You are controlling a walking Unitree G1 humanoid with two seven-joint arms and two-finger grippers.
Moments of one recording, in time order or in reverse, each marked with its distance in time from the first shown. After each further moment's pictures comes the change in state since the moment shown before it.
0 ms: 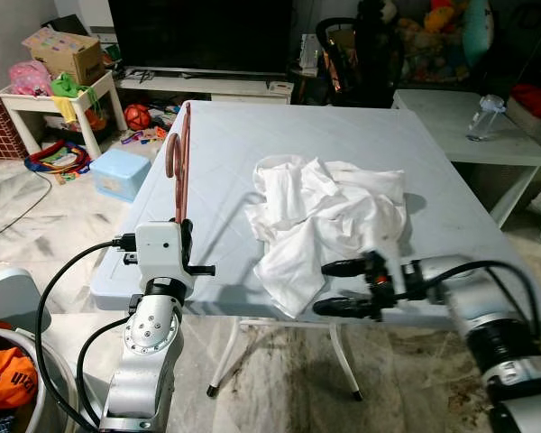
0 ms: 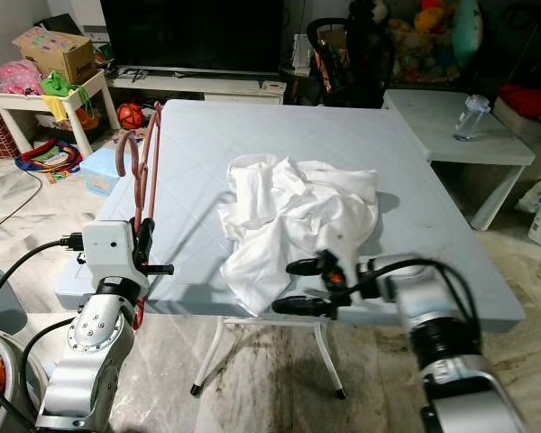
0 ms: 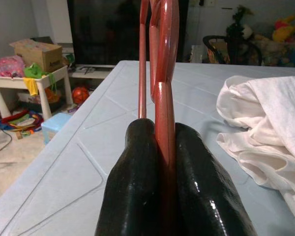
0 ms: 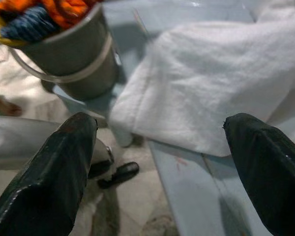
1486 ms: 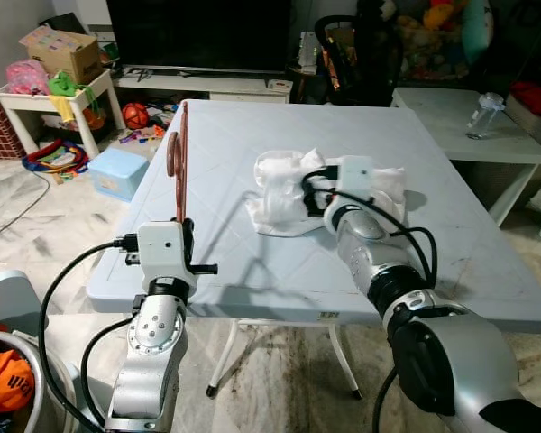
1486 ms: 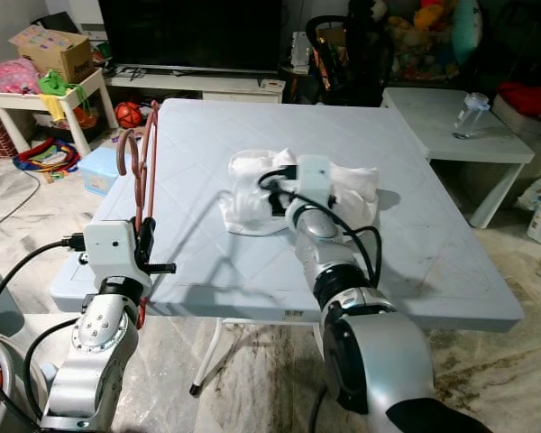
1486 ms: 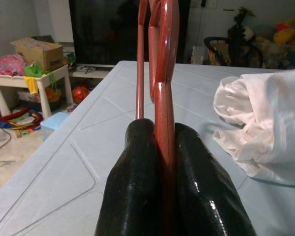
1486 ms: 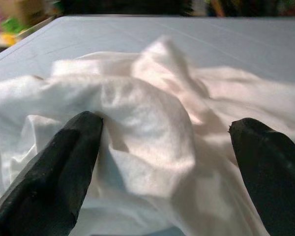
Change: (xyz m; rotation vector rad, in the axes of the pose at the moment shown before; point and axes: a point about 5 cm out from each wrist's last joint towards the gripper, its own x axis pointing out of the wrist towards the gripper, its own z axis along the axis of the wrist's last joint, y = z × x) left arm -0.001 -0.006 0.002 -0.026 -0.006 0.012; right arm 0.065 -0.043 0.082 0.247 -0.355 -1.079
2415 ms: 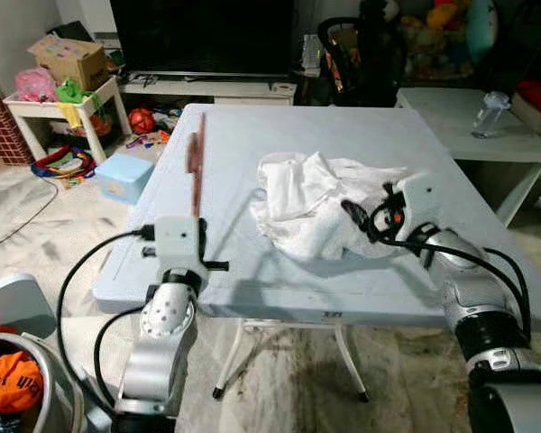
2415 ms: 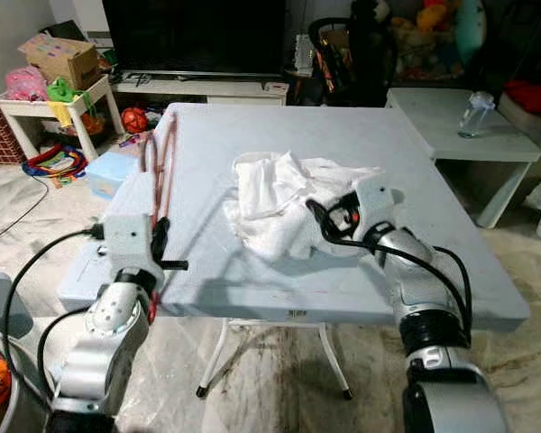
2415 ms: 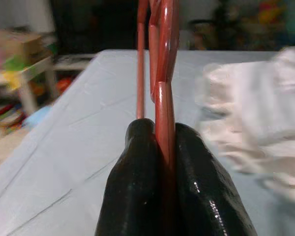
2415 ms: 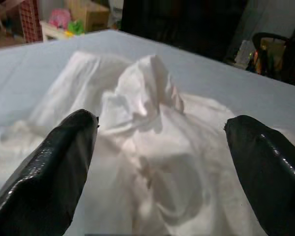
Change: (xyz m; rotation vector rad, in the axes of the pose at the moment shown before) left arm 0.013 -0.015 0.001 0.022 0.065 -0.115; right arm -0.047 -0.091 0.000 -0.196 -0.138 0.236
